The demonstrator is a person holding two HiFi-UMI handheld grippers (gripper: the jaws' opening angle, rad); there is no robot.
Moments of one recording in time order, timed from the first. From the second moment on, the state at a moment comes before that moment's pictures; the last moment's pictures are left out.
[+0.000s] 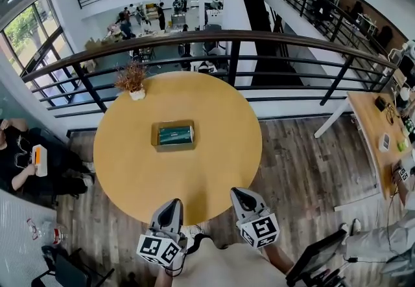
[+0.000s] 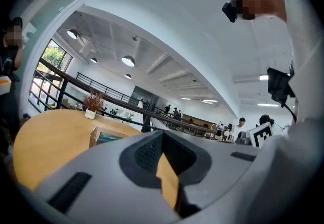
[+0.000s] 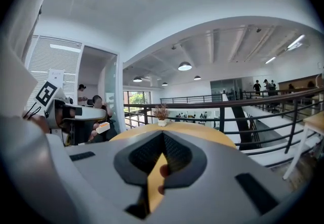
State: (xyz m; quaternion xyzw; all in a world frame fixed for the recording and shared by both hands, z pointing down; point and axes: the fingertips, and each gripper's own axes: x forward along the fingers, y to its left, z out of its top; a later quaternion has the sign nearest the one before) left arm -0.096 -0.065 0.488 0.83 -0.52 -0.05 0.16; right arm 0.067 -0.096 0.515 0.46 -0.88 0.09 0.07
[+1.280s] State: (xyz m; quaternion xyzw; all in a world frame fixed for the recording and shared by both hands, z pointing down) left arm -0.027 0.056 0.499 0.83 -0.53 -0.04 0.15; right arm 0.123 0.015 0.539 0.46 -0.88 0.08 0.08
